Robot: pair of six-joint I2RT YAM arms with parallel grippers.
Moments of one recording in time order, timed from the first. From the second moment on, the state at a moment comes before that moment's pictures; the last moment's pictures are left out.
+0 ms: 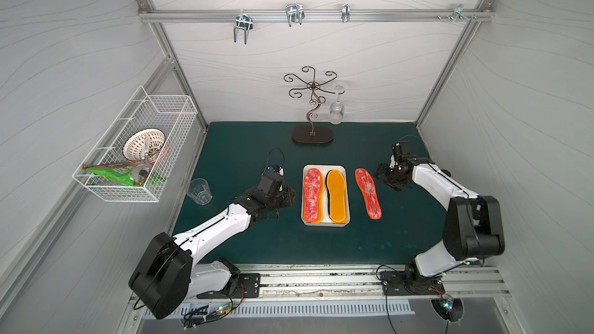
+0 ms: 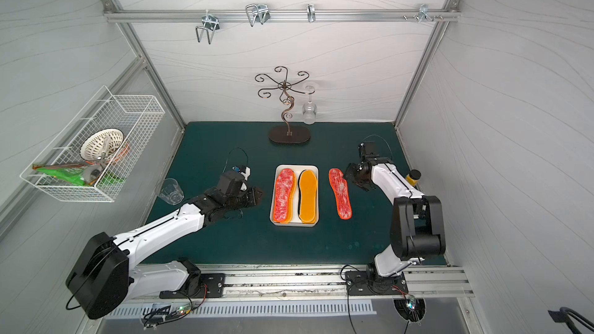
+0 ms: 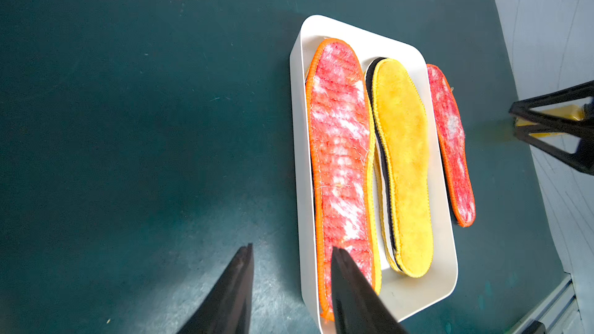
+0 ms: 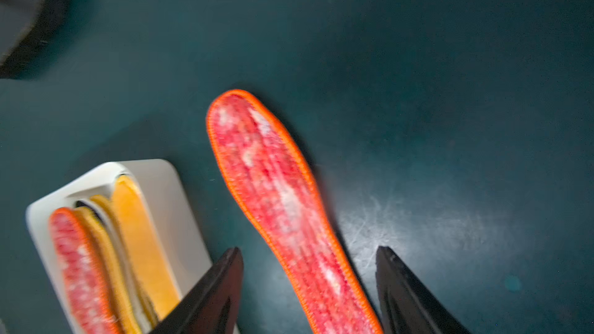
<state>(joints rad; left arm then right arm) -0.57 1.23 0.68 -0.24 0.04 -0.64 0.11 1.58 1.04 -0.64 -0.13 0.52</state>
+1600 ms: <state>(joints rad) -0.57 1.24 0.69 -0.25 0.04 -0.64 0.12 1.48 0.86 -0.56 -0.27 0.53</state>
